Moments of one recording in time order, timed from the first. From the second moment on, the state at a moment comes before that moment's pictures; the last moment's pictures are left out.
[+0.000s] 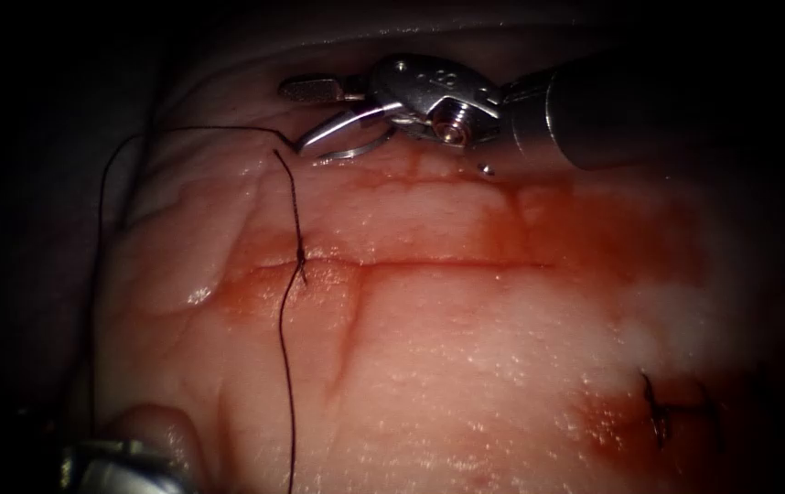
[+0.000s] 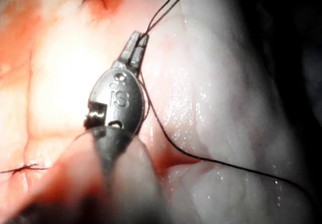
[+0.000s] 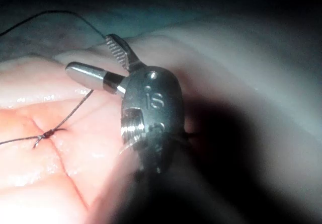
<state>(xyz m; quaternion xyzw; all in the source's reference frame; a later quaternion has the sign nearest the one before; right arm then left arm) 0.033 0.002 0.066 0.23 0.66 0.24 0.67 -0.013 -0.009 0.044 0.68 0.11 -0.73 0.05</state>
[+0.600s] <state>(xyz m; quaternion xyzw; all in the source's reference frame) 0.034 -0.006 0.064 0.20 0.69 0.24 0.65 -0.010 0.004 0.043 0.67 -0.04 -0.74 0.01</state>
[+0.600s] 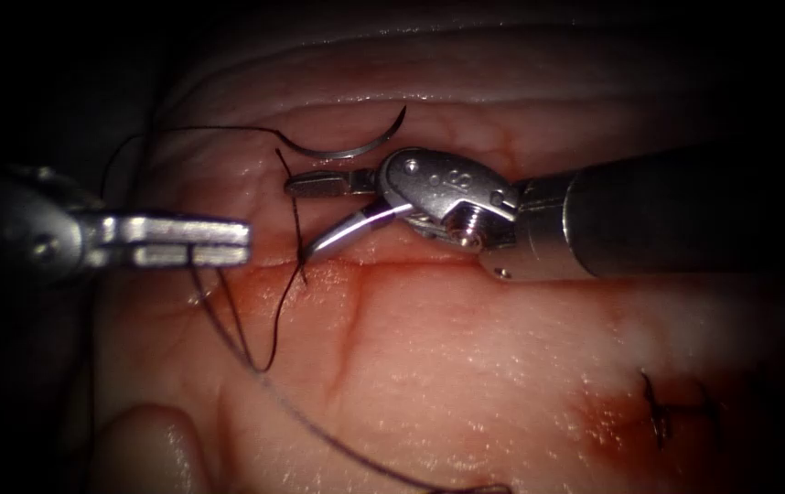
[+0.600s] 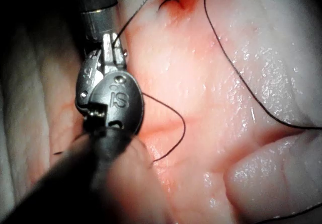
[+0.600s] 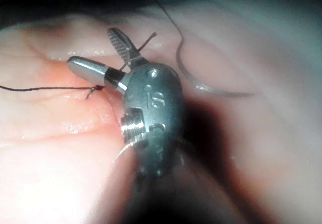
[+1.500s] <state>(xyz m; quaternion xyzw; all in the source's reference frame) 0.040 -0.008 0.062 0.20 0.77 0.25 0.55 -0.010 0.010 0.052 0.74 -0.01 -0.67 0.03</state>
